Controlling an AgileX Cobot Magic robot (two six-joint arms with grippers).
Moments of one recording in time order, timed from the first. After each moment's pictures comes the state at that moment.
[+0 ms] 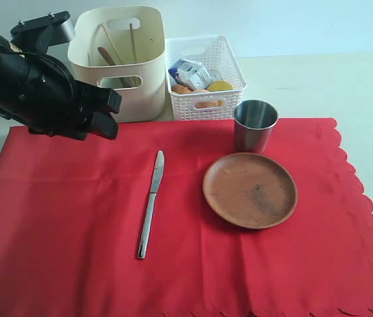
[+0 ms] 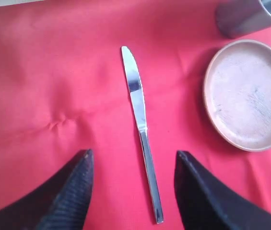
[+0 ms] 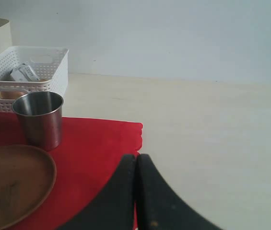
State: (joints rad) left arm -0.46 1.54 -1.02 -0.38 0.66 0.05; right arm -0.02 0.01 0.00 0.21 0.31 -0.26
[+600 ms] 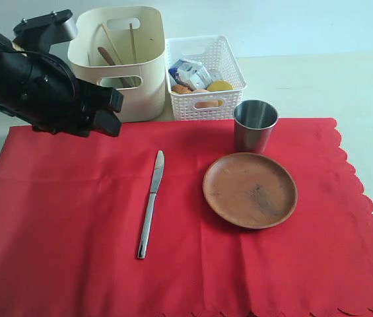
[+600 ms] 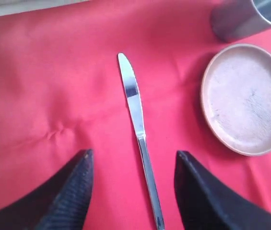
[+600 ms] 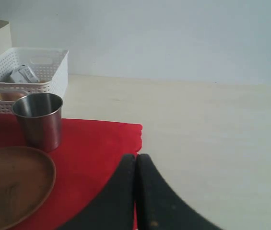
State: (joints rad) left arm -0.46 1.55 -1.02 -0.40 0.64 0.09; right arm -0.02 0.01 0.00 0.21 0.30 -0.26
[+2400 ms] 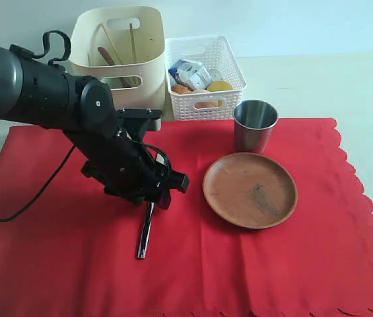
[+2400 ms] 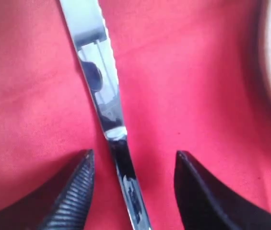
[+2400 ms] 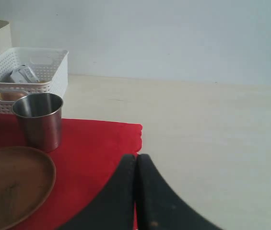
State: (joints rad) left arm -0.65 1.99 -1.12 -0.37 0.55 0.02; right arm -0.02 0.01 0.00 0.21 0.30 -0.26
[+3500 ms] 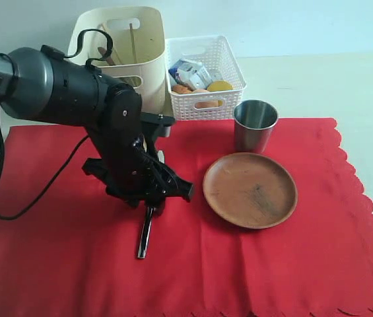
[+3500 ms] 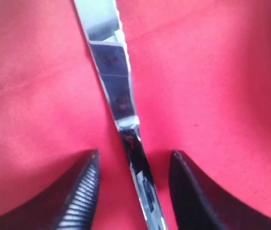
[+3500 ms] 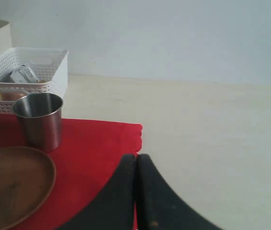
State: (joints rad) left arm -0.72 2.03 -1.20 -0.08 0.68 -0.27; right arm -0.02 0.01 0.00 0.21 0.30 -0.26
